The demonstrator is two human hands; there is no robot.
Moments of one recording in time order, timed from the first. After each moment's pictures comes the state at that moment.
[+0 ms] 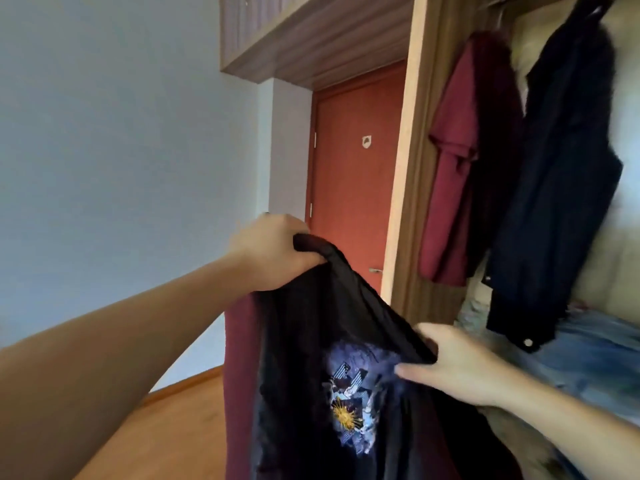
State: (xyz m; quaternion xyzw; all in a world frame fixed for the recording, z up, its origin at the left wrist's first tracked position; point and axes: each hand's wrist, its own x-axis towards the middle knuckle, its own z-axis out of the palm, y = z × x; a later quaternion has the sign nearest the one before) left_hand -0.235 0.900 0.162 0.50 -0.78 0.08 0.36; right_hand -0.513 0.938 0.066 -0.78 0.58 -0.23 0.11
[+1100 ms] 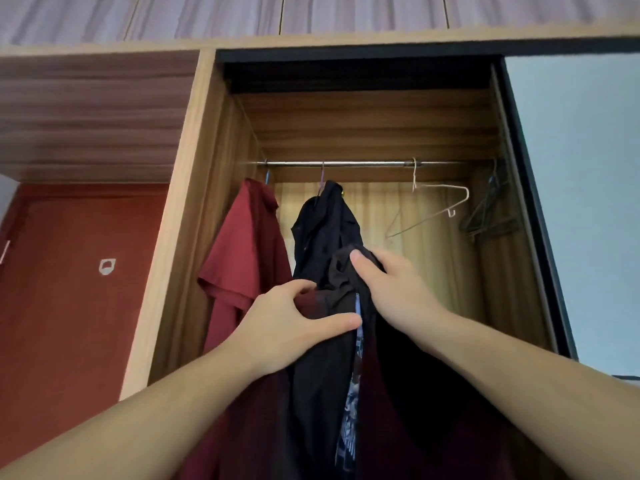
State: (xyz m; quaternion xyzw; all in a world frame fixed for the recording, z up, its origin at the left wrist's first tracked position) left_hand -0.551 0.678 0.307 0.08 -0.84 -0.21 0.50; right_hand -0.674 0.799 0.342 -0.56 0.56 -0.58 -0.20
